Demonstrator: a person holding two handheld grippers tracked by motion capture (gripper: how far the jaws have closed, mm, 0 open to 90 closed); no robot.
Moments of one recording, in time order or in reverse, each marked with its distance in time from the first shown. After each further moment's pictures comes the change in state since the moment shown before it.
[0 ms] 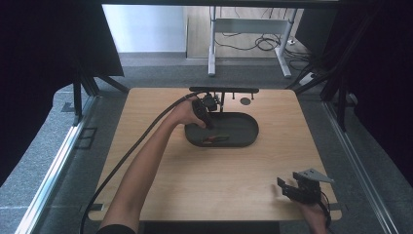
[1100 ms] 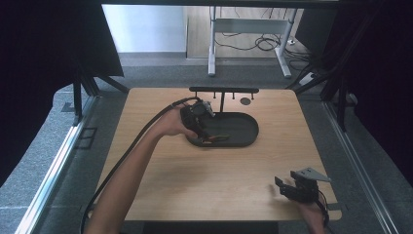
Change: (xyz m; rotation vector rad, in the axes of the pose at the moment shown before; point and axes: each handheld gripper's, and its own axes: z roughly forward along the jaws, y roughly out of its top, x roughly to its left) left arm -0.057 -0.038 -0.046 -0.084 -0.006 0.049; right arm 0.007 0.004 0.002 0.000 0.007 -0.022
